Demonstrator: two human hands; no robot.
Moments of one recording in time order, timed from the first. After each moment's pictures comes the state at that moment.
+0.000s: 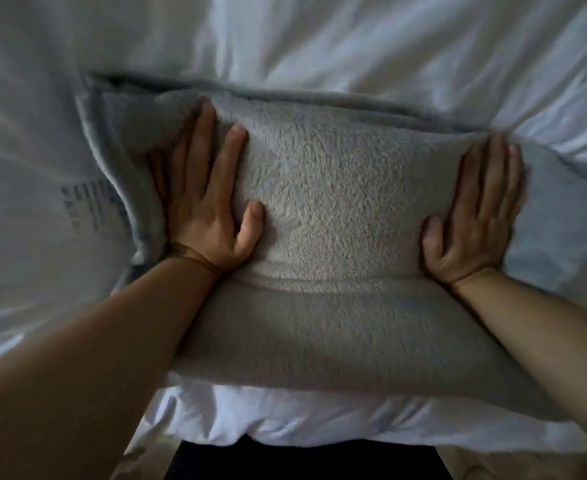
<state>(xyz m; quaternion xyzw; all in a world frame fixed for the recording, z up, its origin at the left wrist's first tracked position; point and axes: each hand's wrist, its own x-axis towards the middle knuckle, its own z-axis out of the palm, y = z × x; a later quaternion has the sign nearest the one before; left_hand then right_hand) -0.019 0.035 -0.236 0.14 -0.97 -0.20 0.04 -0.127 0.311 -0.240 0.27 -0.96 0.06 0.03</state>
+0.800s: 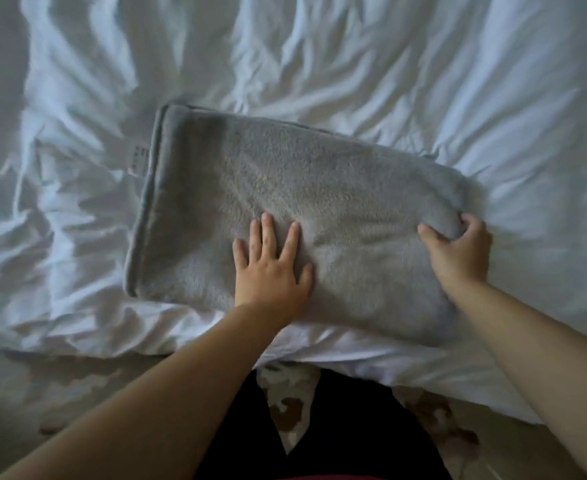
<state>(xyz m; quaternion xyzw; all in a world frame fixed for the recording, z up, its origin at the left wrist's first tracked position) 0.057 0.178 -0.108 0.21 -0.92 -0.20 -0.25 -0.096 0.396 -0.117 -0.17 -0.95 0.22 -0.14</state>
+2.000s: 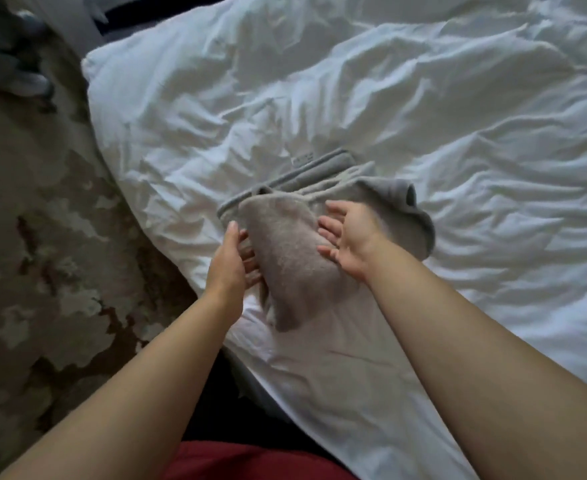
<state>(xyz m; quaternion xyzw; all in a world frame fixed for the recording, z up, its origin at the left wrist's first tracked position) 0.110 0.155 -0.039 0.65 -0.14 -0.69 0.30 -0.056 0.126 0.001 0.03 -0.66 0.30 -0.68</state>
